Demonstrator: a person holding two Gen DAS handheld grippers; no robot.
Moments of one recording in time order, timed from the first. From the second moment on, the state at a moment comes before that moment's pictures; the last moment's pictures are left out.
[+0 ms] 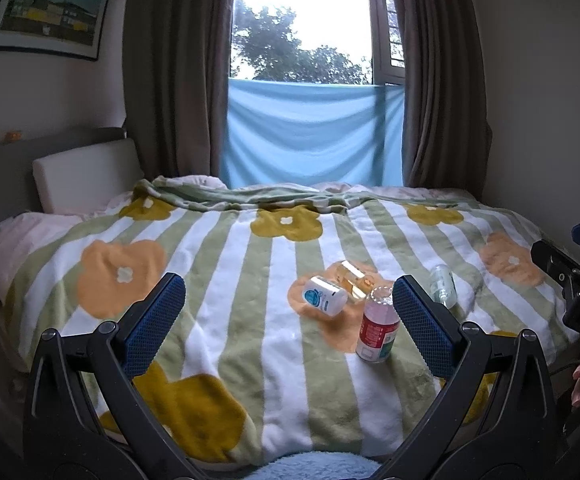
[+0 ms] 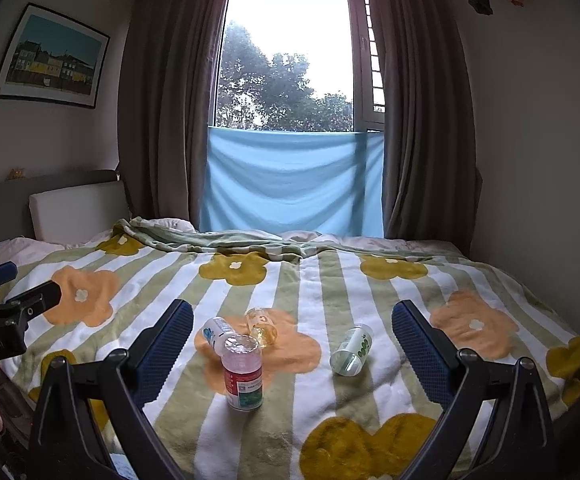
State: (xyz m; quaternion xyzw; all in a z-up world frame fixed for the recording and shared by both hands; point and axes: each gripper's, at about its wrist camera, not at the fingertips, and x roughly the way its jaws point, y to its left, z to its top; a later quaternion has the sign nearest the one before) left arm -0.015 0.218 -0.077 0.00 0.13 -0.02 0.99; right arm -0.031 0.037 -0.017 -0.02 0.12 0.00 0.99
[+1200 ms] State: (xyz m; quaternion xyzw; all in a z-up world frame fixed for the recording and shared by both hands) left arm -0.018 0.213 -0.073 0.01 0.11 -0.02 0.99; right arm -0.030 0.035 -0.016 -0.01 0.12 -0.01 0.99
